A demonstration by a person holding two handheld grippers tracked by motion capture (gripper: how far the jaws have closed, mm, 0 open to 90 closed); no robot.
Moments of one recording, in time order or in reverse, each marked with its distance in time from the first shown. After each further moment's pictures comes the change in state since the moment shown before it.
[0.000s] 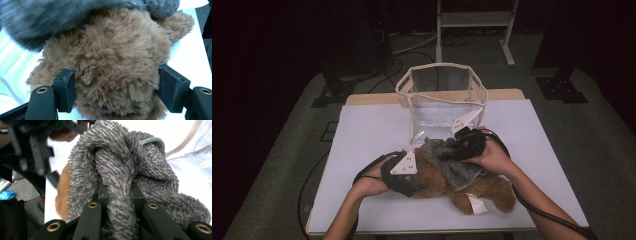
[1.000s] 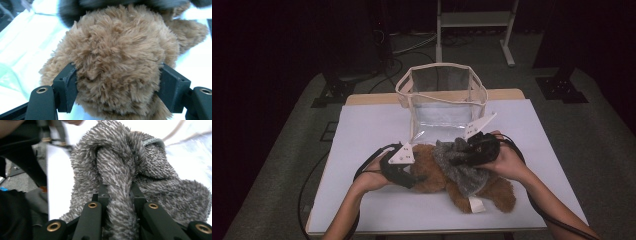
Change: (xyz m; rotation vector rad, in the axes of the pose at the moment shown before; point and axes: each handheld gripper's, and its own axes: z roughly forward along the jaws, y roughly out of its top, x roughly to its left) left arm 0.023 -0.003 0.002 -0.035 0.033 -0.122; right arm 0.019 -0.023 -0.029 0.016 -0.050 0.001
